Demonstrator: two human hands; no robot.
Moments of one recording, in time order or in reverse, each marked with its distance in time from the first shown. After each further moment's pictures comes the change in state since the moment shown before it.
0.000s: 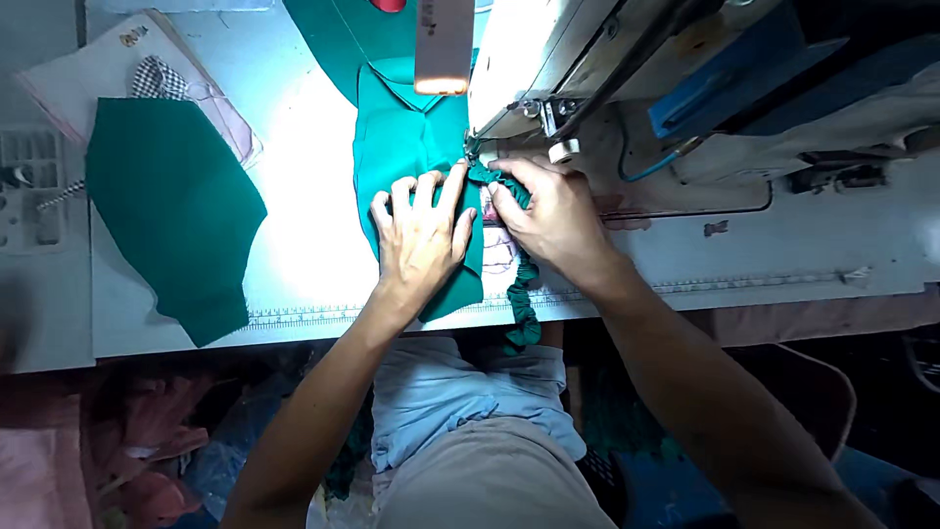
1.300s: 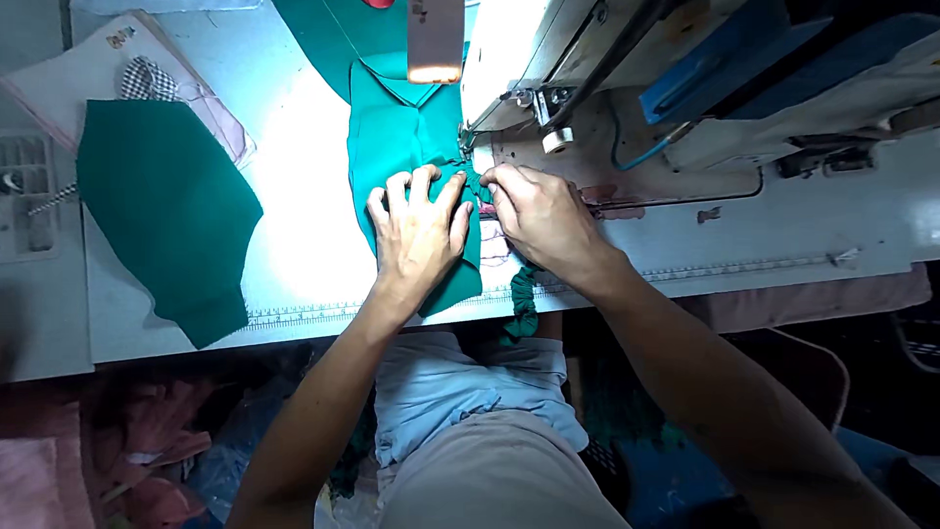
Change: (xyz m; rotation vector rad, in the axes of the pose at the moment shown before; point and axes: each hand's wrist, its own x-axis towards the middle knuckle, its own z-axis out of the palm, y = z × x) left_hand 0.000 -0.003 0.004 -0.001 -0.024 0.021; right_hand -0.009 0.004 0.005 -0.128 -0.073 -0.089
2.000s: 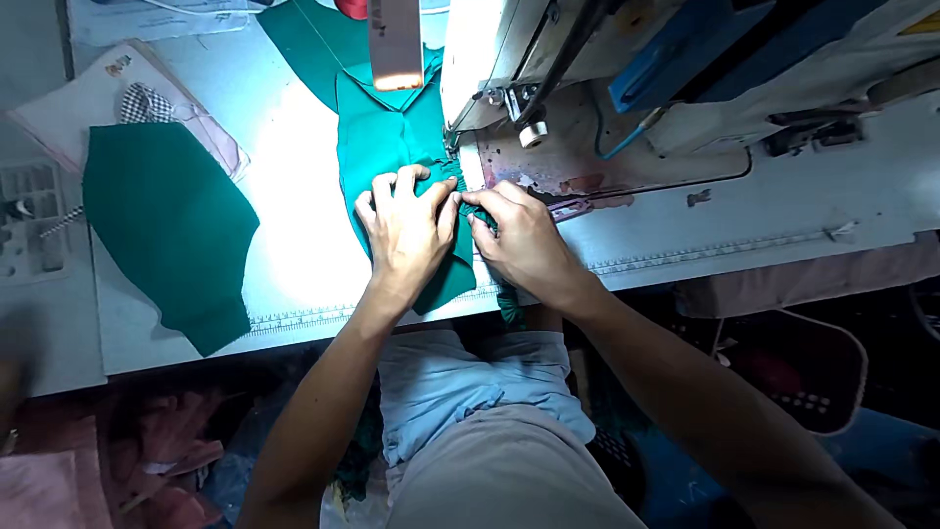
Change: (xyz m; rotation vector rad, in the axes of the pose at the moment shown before) left_hand 0.005 0.003 -0.008 -0.109 0.005 -0.063; right_hand -0.031 -0.027 0.009 0.165 0.085 0.090
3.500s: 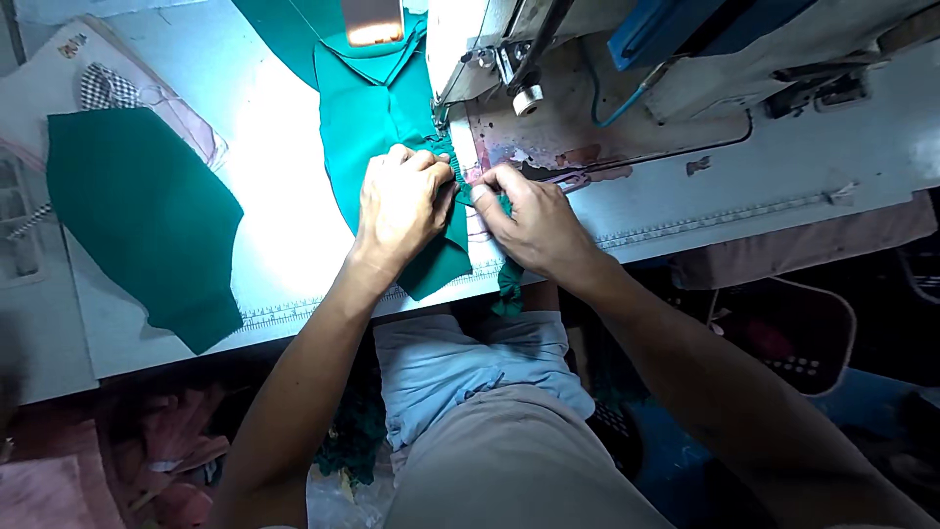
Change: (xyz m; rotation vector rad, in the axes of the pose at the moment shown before) left_hand 0.016 -0.018 -0.001 -0.037 -0.035 0.410; right_hand -0.008 0.011 -0.010 -0.011 -0.070 0.107
